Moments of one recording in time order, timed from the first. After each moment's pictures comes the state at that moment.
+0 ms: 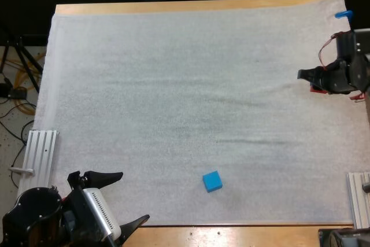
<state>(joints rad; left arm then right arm) -0.45 0.35 -0.96 1.35 0.44 -1.51 0.06 1.45 -1.26 1.08 -0.03 -1.66</state>
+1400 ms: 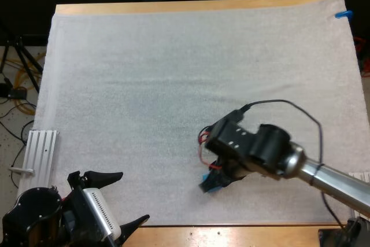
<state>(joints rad) -0.45 0.35 -0.96 1.35 0.44 -1.51 1.04 1.42 -1.27 1.24 -0.02 -1.48</state>
